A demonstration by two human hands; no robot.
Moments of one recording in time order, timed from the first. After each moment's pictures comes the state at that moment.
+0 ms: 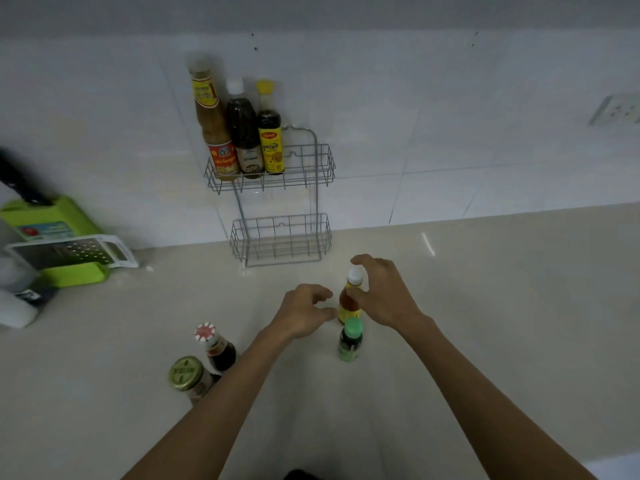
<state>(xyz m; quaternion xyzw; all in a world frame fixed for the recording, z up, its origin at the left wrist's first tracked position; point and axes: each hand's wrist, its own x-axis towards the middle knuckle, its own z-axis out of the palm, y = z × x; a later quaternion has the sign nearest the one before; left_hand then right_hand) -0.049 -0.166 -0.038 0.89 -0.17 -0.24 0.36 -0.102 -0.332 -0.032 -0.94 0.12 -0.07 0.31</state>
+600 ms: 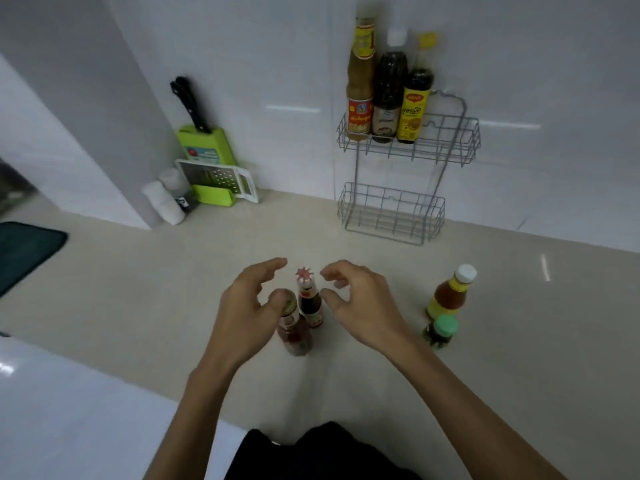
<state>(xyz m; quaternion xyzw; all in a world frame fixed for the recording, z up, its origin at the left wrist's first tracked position) -0.139 0.013 0.005 0.89 0.05 0.04 0.45 -0.106 -0.171 -0.020 -0.91 -0.12 -0.01 0.41</state>
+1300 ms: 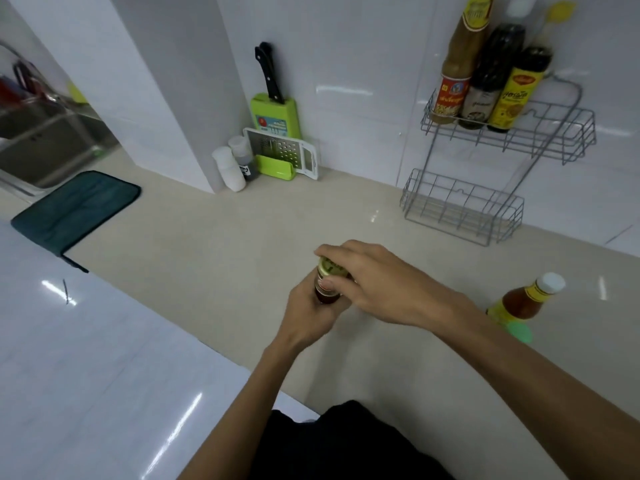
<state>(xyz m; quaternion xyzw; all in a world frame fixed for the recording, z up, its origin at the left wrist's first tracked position) -0.149 0.027 -0.048 0.82 0.10 -0.02 0.56 -0.100 -0.110 0.034 -0.89 -0.37 0.13 0.25</state>
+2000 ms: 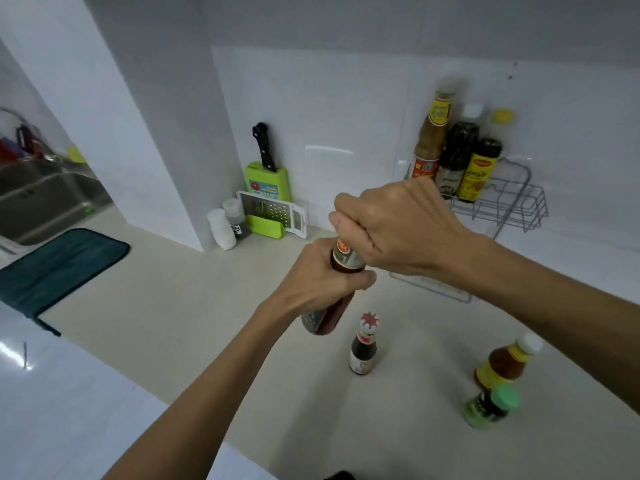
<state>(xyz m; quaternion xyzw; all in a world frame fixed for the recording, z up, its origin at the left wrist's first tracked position) -0.069 0.026 0.081 0.86 -0.07 0.02 0.51 -0.039 -0.116 0.152 -0.86 -0.43 -0.29 0.03</state>
